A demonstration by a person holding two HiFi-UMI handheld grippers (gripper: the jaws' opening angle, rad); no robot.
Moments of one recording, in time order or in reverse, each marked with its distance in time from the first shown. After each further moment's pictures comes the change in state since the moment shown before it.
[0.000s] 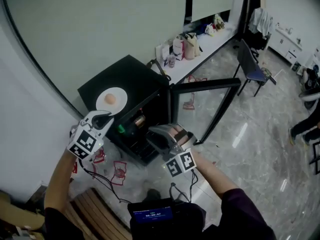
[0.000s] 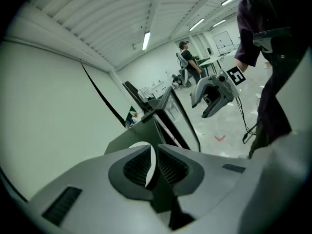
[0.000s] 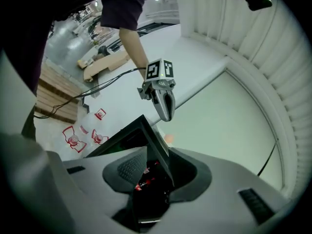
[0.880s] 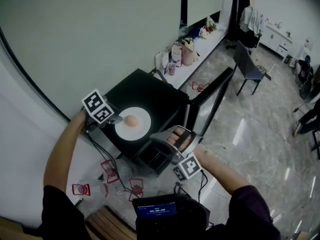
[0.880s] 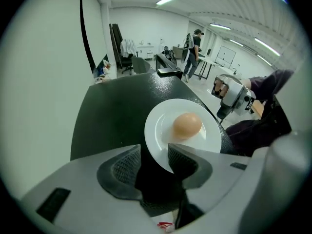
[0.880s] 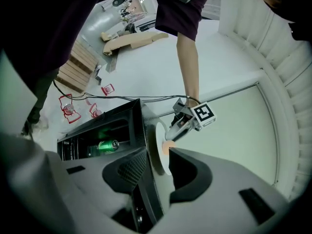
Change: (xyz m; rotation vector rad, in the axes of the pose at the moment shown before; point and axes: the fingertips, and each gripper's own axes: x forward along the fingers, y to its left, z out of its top) left arm 0.078 0.104 -0.111 -0.265 0.433 -0.603; right arm 0.110 -0.015 0.037 -0.372 0.090 0.062
